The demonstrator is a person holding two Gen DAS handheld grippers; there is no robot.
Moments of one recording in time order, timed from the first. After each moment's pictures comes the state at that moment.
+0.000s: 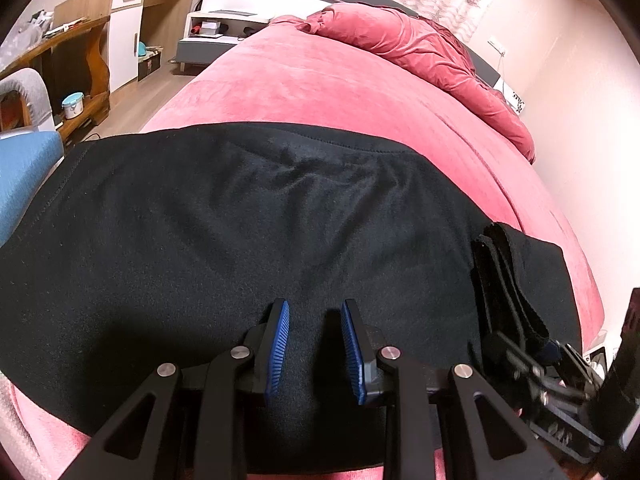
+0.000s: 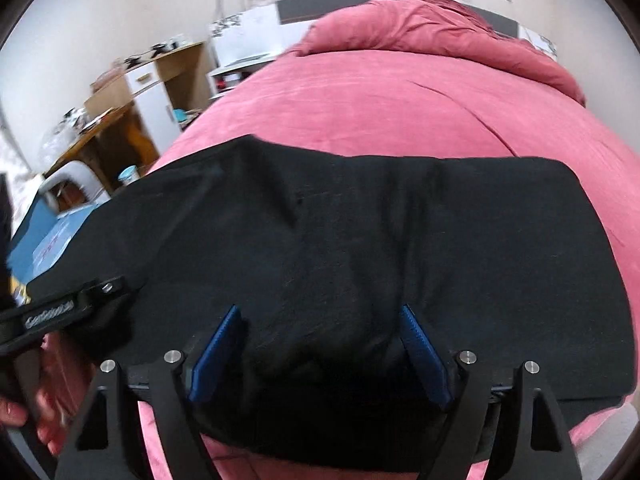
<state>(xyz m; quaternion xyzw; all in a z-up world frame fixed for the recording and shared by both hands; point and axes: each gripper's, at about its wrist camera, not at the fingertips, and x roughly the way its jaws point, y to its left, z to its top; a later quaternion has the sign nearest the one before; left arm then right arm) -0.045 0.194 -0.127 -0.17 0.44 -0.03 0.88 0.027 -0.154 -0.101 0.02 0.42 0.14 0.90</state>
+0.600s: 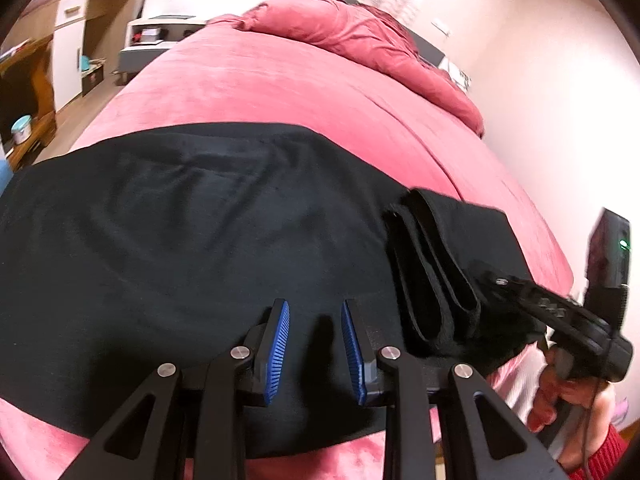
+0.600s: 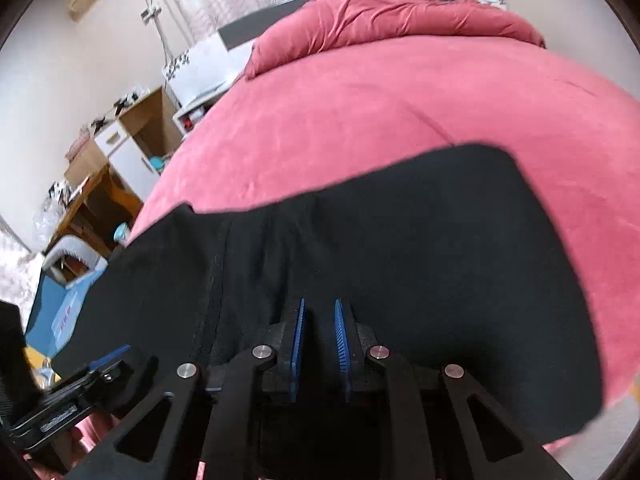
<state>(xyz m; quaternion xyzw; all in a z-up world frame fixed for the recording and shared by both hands) -0.052 0.142 -0.116 -0.14 0.44 -0.13 0.88 0.059 -0.233 -0.104 0.13 0.43 0.10 0.89</state>
